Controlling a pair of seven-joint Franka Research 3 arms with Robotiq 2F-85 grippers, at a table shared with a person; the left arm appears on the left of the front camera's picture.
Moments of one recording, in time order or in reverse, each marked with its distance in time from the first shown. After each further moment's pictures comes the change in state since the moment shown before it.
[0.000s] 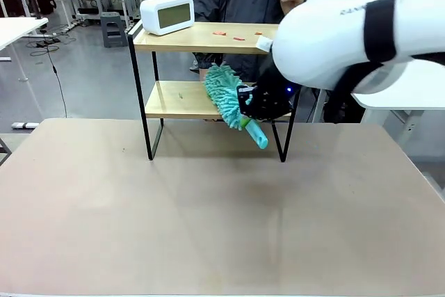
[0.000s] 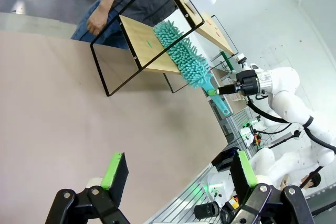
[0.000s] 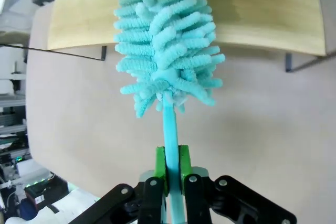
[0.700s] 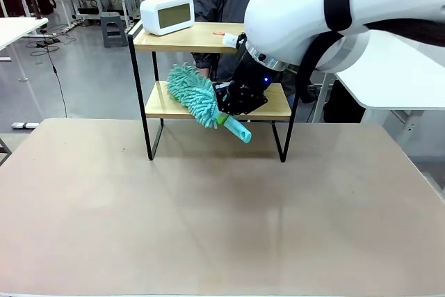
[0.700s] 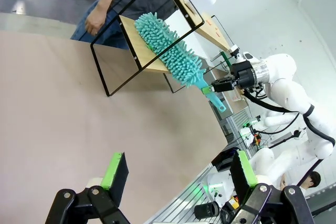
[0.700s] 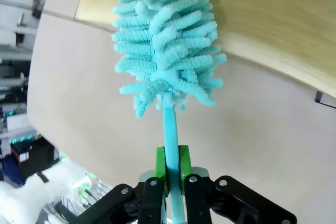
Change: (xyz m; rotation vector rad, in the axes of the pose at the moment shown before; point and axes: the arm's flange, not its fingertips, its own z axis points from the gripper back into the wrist) left arm 0.000 0.000 0.000 0.000 0.000 0.000; right arm 0.027 0.038 -0.019 0.059 0.131 0.210
